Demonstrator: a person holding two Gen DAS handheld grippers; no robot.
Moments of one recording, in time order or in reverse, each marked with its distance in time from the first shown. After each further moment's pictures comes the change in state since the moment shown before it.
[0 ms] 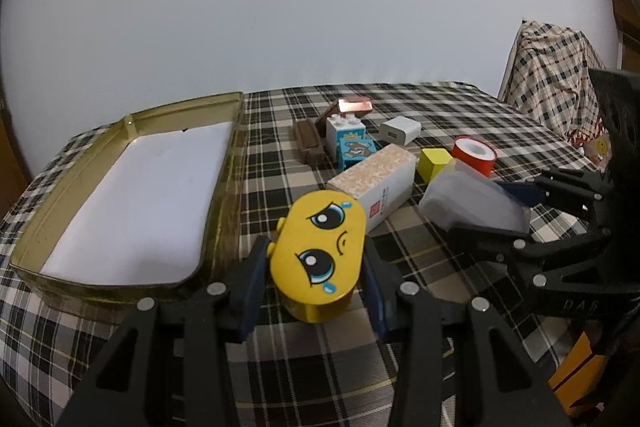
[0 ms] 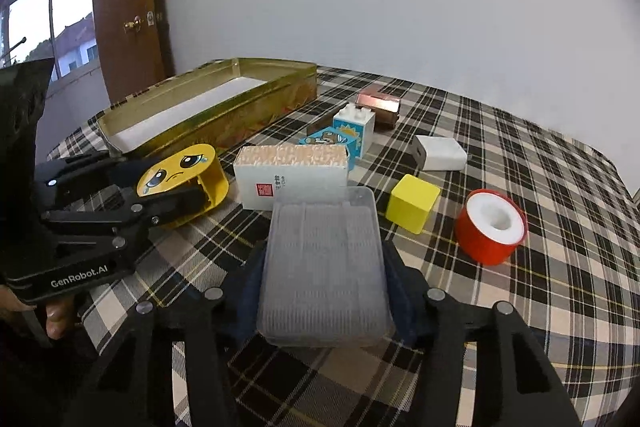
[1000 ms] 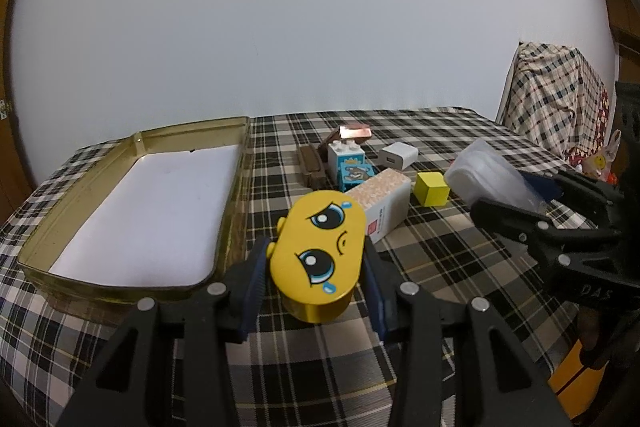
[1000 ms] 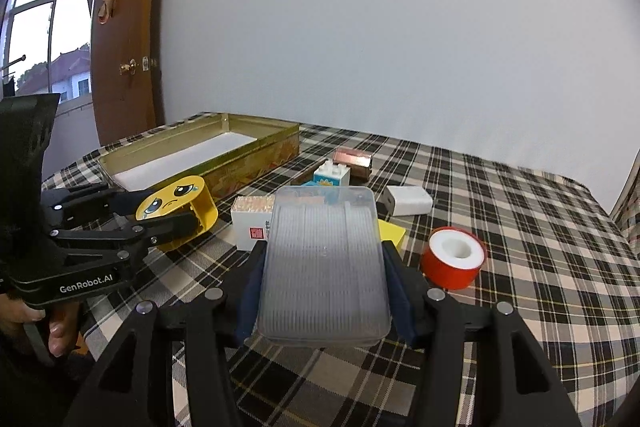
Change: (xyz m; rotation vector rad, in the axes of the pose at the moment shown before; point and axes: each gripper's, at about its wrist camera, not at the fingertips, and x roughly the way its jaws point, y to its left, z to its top) left arm -0.014 -0.002 -0.004 -0.016 -0.107 0.008; right arm -0.036 0.004 -0.007 0.013 -0.222 -0.085
